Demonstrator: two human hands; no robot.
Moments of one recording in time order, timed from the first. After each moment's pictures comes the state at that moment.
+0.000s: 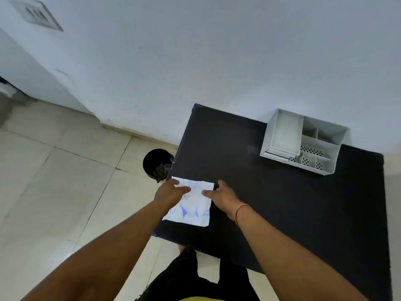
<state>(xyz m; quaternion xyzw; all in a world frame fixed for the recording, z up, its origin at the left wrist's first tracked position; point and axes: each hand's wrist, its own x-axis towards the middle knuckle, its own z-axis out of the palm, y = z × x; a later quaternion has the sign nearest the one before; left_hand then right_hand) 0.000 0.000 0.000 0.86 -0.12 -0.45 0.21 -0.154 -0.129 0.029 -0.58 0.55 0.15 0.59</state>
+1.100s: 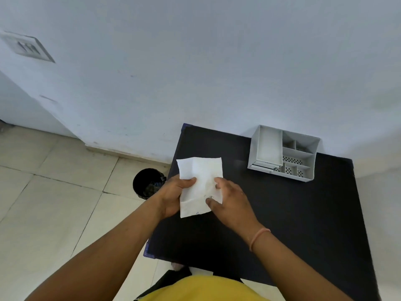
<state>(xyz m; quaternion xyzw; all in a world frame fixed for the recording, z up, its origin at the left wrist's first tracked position) 0.016 -0.041 0.096 0.55 -0.01 -0.65 0.52 -0.168 -0.124 0.144 -0.83 0.44 0.05 0.34</state>
